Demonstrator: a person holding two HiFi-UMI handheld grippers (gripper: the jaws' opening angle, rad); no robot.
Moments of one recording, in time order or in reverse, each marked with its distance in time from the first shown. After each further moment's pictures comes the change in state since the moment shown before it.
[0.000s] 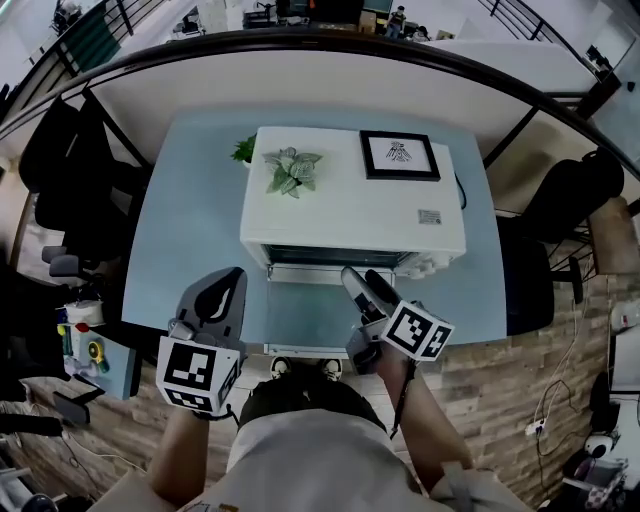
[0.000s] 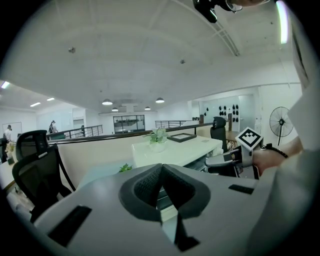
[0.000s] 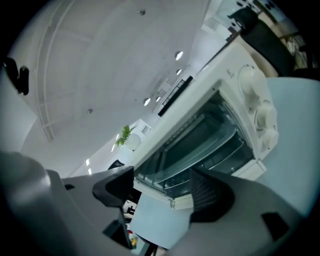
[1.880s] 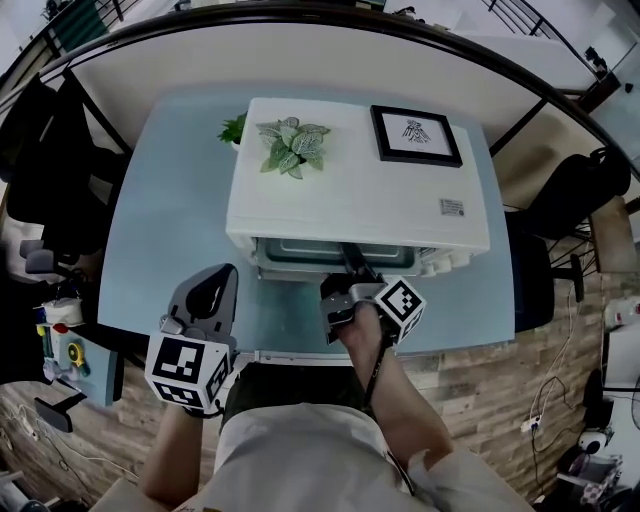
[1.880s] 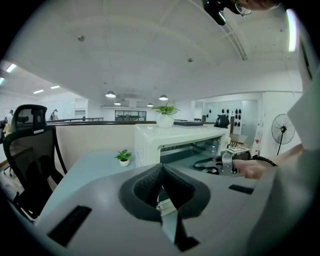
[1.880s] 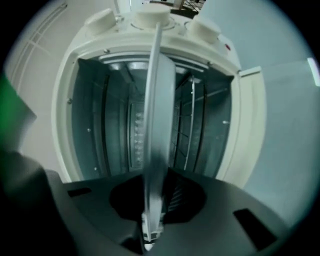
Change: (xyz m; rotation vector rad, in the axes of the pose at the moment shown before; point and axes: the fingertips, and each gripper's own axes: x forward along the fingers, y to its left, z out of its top) left arm 0.046 0.023 -0.077 -0.086 -0.008 -0.008; right arm 0.085 -0.090 -0.026 0.654 -0.284 0.032
